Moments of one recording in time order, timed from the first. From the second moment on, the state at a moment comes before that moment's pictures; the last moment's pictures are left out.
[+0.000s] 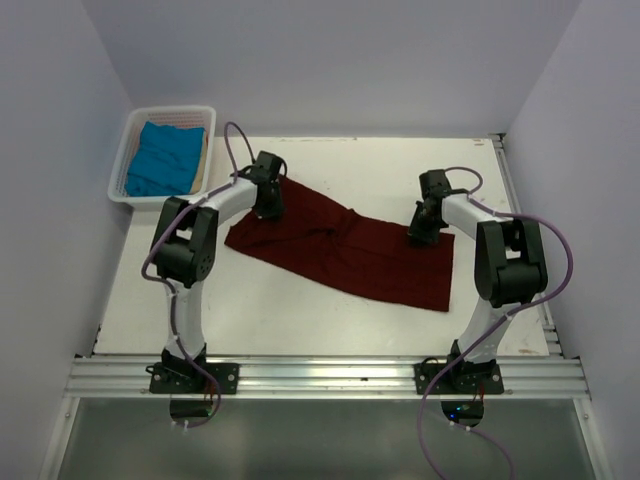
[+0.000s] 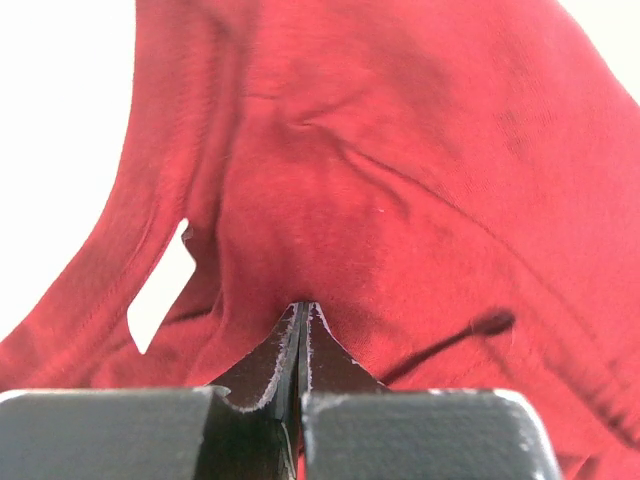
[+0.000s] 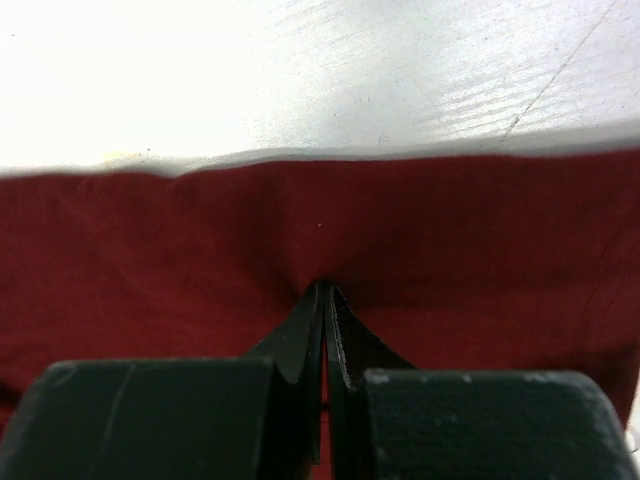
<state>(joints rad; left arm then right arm) -0.35 2.05 1.44 -0.48 -0.12 -0.52 0.13 1.84 1.17 -0.56 0.05 0.52</state>
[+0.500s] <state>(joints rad) -0.27 2.47 2.10 -0.52 0.03 -0.45 0.21 1.78 1.09 -0.53 0.10 0.54</state>
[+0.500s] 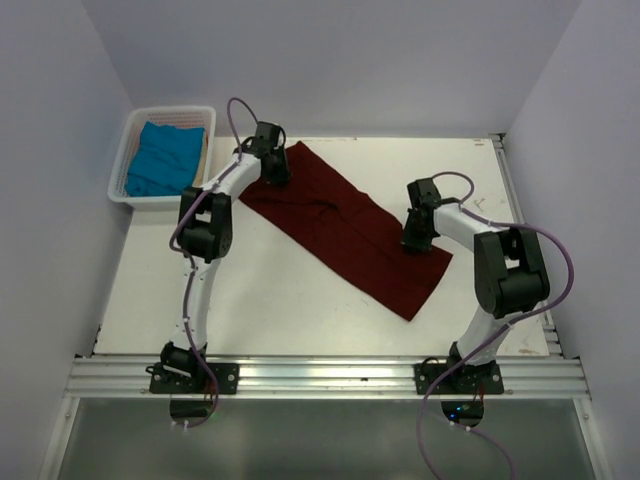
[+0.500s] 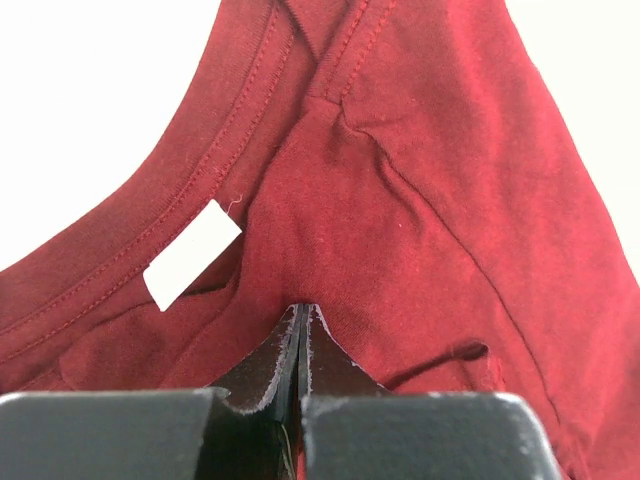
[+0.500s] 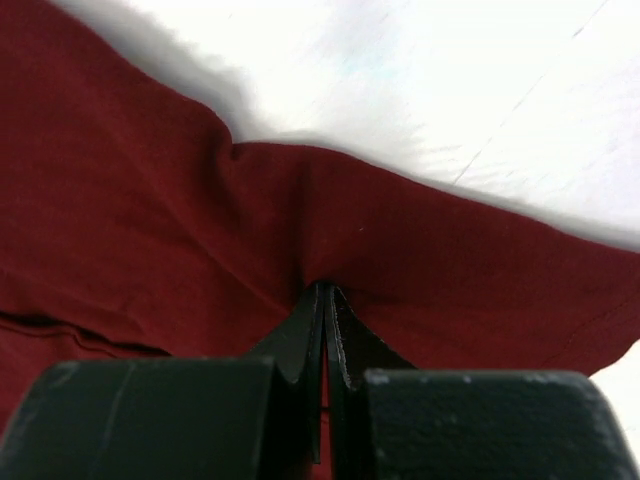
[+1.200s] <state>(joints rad) -0.23 2.56 2.20 -0.45 0.30 -0.39 0.71 1.65 0.94 -0.61 0.12 0.76</state>
